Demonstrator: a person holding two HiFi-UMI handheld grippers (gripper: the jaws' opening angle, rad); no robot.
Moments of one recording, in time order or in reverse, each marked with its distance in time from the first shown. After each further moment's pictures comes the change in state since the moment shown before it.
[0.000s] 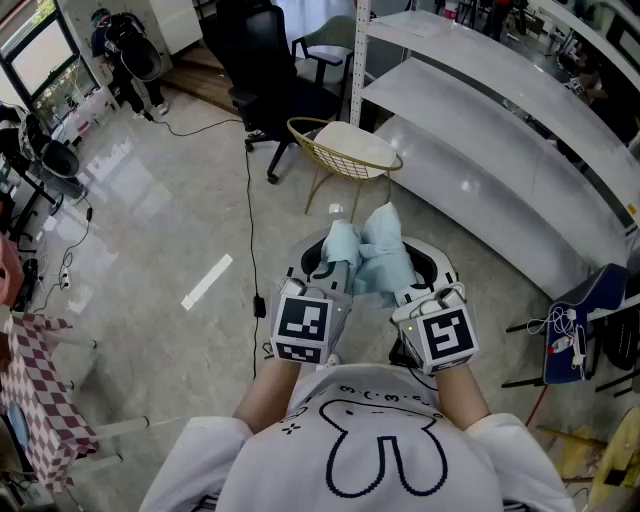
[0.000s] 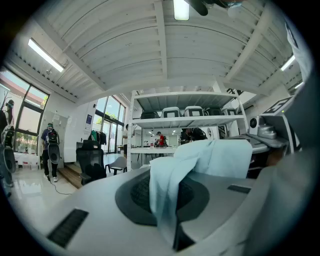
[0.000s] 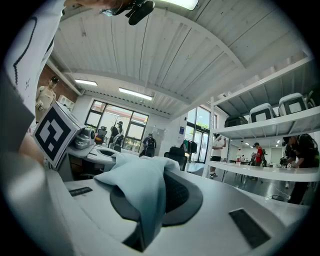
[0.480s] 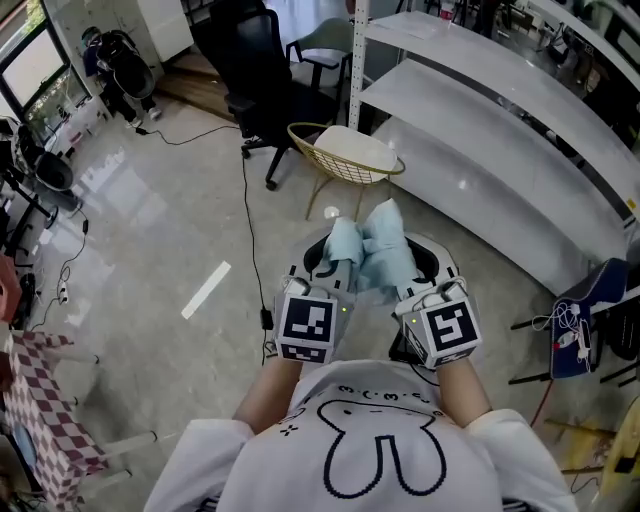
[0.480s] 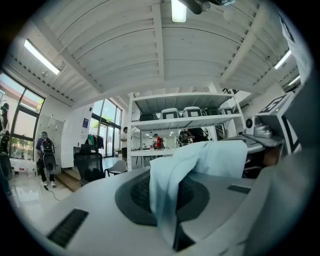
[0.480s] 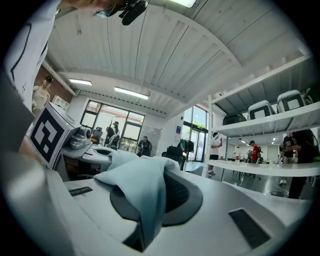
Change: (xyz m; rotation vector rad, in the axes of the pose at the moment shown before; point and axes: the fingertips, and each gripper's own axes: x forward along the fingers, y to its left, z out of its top) left arm 0.008 0.038 0.002 0.044 -0.024 -0.026; right arm 0.041 0.006 -0.002 0.030 0.008 -0.044
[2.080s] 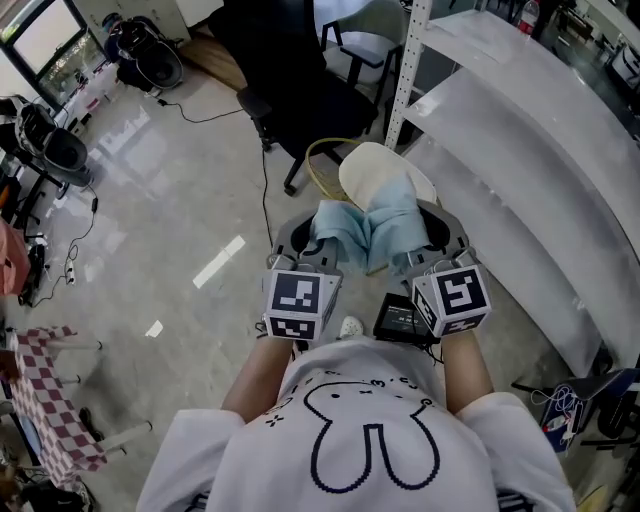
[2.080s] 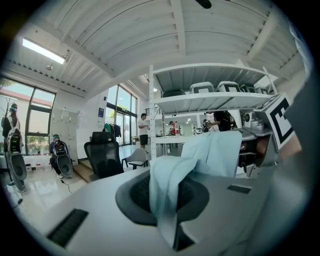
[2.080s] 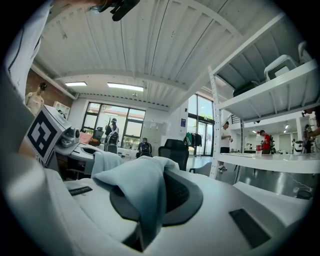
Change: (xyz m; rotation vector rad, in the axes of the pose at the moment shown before) left arm 0.279 0.208 -0.047 -0.036 0.155 0.199; right arm 0.314 -0.199 -0.074 0.066 0.036 0.112
